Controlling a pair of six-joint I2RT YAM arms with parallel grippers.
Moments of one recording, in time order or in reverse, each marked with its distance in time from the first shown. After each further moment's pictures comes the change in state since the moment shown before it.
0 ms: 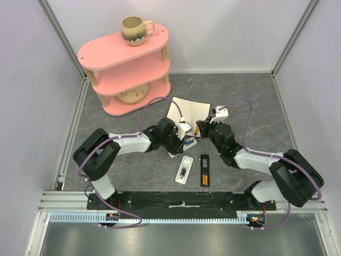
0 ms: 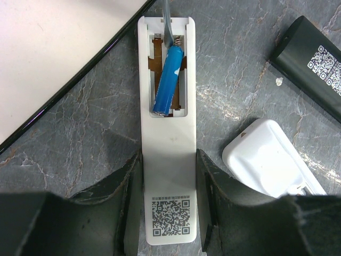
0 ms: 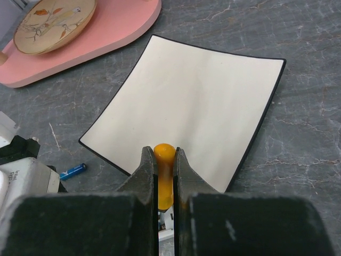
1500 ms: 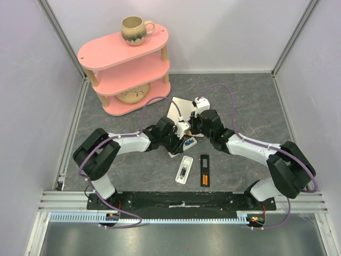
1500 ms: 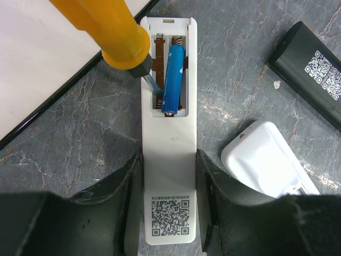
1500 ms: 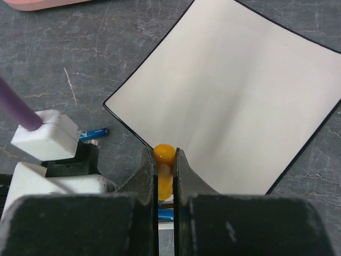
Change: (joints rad) left arm 0.013 0.001 0.000 0.003 0.018 -0.030; right arm 0.035 0.118 0.322 -0.444 -0.187 -0.089
